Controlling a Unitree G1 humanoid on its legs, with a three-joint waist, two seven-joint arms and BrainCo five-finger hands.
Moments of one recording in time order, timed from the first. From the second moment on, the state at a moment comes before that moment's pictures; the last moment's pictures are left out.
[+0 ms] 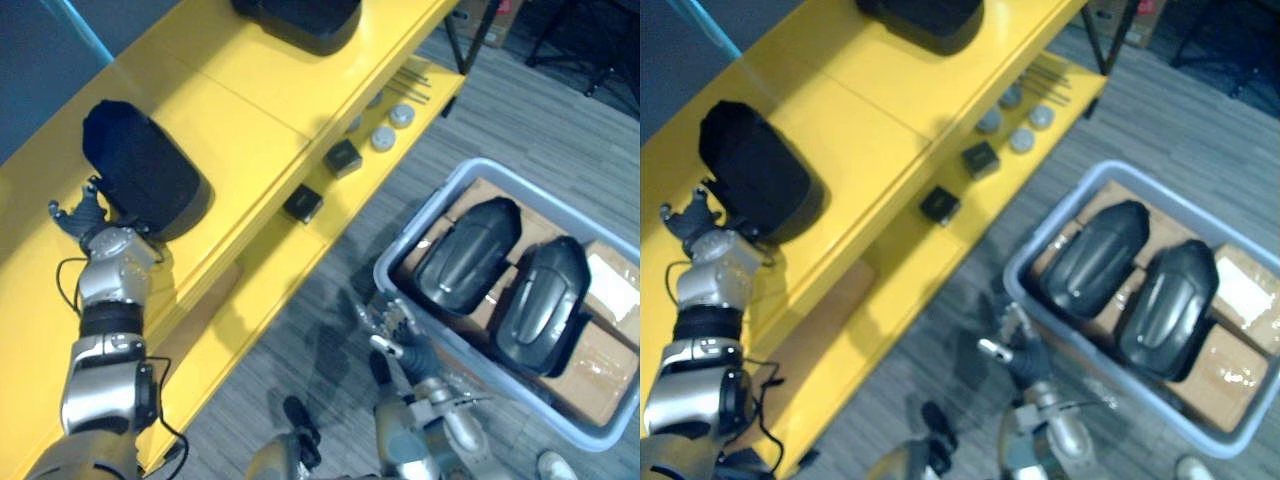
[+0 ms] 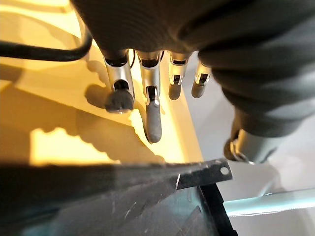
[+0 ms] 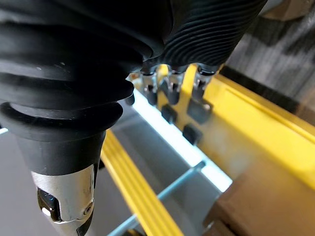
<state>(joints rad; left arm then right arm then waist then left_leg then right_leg) -0.74 0.54 0.22 0.66 -0.56 0.20 0.83 0.33 -0.23 0.38 -0.20 0.42 -0.18 0.02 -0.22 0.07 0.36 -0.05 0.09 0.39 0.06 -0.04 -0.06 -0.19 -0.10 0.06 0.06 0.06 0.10</state>
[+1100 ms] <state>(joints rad) -0.14 0.41 0.11 0.21 -0.71 0.11 0.11 0.32 -0.19 0.20 -0.06 0.37 -0.24 0.08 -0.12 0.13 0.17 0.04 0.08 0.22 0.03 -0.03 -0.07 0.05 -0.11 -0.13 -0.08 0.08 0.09</state>
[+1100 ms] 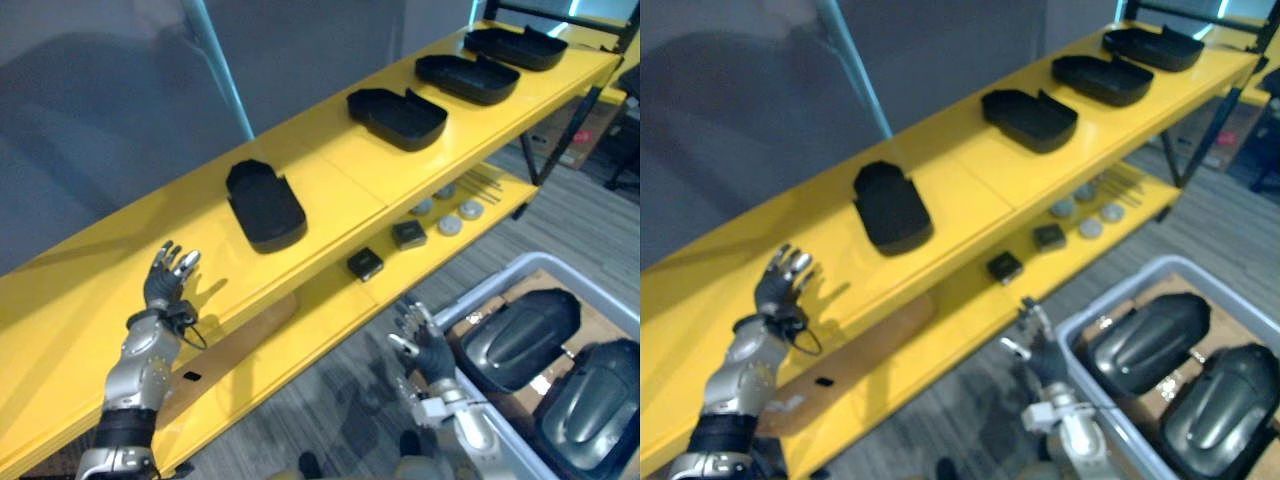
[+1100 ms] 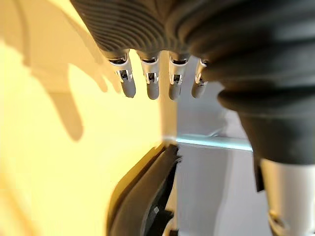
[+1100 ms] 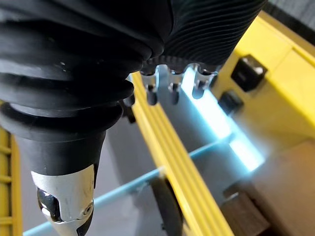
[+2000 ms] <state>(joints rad) -0.31 0.28 -0.03 0.34 -0.49 0.07 0.34 0.35 -0.18 0.15 -0.08 0.38 -0.24 0.11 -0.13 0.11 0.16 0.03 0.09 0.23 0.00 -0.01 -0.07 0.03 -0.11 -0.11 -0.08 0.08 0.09</state>
